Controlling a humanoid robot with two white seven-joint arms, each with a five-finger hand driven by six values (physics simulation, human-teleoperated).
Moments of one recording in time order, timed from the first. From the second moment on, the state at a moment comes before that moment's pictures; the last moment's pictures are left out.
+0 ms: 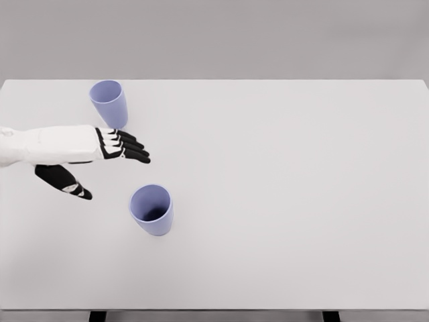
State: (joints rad) left arm -0.68 1.13 -0.76 -1.76 0.19 -0.61 -0.61; right arm -0.01 0.00 -0.03 0.14 0.07 -0.14 0.56
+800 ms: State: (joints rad) left arm -0.67 0.98 -0.84 -1.76 0.10 -0.61 -0.61; right arm 0.00 0.00 -0.04 0.15 0.07 -0.14 0.56
